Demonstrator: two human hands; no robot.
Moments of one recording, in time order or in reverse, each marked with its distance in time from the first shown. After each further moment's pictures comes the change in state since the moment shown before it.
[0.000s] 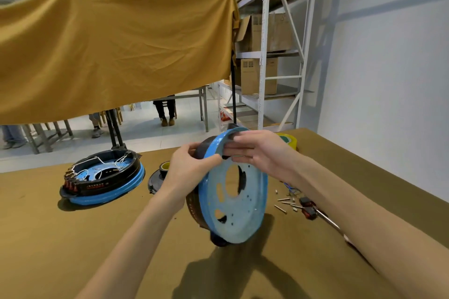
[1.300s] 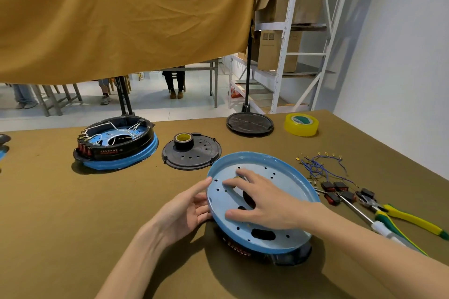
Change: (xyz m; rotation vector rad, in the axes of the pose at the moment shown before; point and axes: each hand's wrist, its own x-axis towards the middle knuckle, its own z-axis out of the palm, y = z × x) left_hand -0.030 -0.134 -0.033 -0.625 -0.244 -0.600; right_hand -0.010 0.132 0.021 -1.279 -0.313 -0.123
